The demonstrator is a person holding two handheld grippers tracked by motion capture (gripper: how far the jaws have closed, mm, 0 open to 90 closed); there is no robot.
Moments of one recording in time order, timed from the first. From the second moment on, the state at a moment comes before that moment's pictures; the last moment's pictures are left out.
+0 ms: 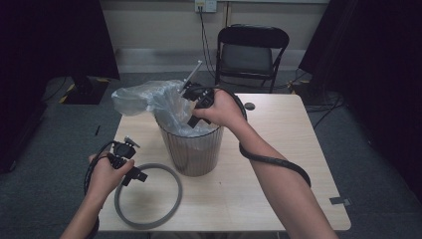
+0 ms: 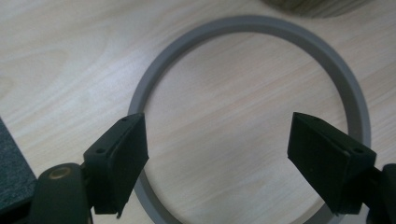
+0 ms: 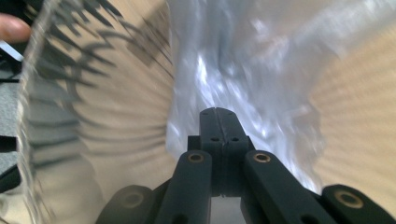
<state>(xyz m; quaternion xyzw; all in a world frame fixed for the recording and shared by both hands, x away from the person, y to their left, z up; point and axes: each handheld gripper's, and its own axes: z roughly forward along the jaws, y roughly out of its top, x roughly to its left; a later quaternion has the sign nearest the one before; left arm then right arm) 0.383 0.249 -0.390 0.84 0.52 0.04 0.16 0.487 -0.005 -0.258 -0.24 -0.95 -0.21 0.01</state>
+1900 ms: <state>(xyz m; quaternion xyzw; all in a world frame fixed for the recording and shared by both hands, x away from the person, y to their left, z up) 0.402 0.197 -0.355 0.86 0.47 0.05 0.17 0.510 -0.092 -0.244 -0.34 -0.90 -0.27 -0.08</state>
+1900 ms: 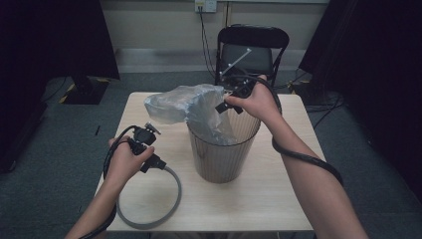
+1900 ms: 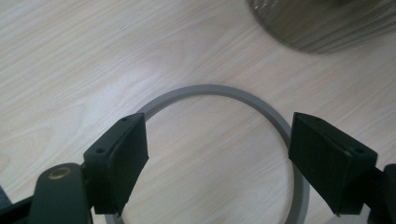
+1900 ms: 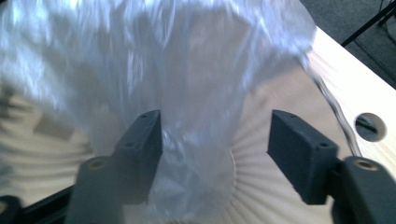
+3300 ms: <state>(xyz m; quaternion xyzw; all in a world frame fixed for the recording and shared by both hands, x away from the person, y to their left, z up) 0.433 0.156 -0.255 0.87 0.45 0.03 0.17 0.482 -0.110 -0.270 -0.29 -0.94 -0.16 -0.02</state>
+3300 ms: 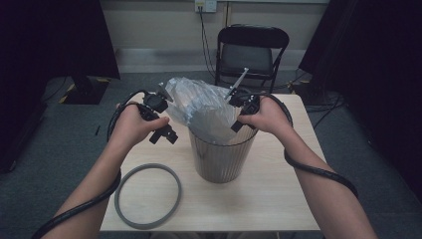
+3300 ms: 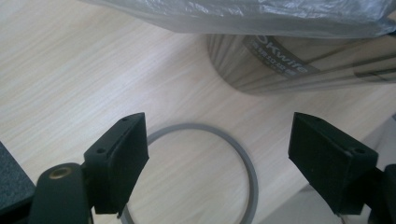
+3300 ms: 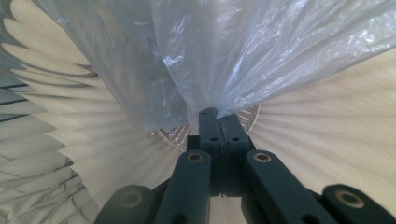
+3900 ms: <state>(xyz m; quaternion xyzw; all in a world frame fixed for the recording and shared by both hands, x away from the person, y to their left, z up) 0.458 0.133 -0.201 0.86 0.46 0.04 0.21 0.481 -0.109 -0.270 -0.29 -0.94 -0.16 0.00</state>
